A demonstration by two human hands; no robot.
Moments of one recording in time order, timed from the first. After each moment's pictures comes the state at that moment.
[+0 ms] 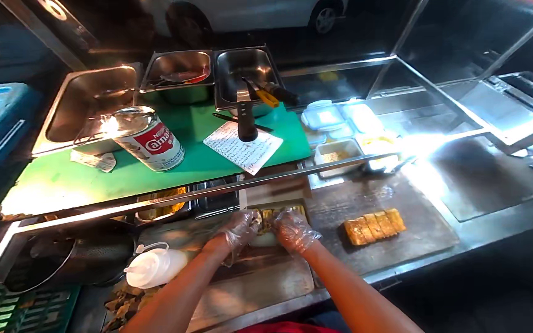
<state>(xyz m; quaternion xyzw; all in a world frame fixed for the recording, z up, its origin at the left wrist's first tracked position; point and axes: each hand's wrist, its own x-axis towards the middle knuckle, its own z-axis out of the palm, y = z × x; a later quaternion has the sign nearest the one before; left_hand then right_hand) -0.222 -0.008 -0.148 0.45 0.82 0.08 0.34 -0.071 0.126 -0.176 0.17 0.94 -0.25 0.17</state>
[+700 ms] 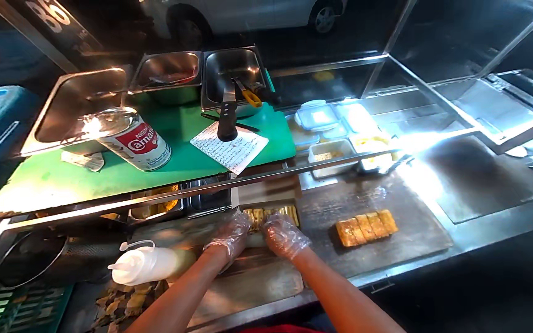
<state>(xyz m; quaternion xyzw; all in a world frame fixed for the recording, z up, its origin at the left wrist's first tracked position) -0.187 -0.009 -0.153 0.45 0.84 -0.07 0.29 -0.057 0.121 -0.167 0.14 0.94 -0.28 0.13</state>
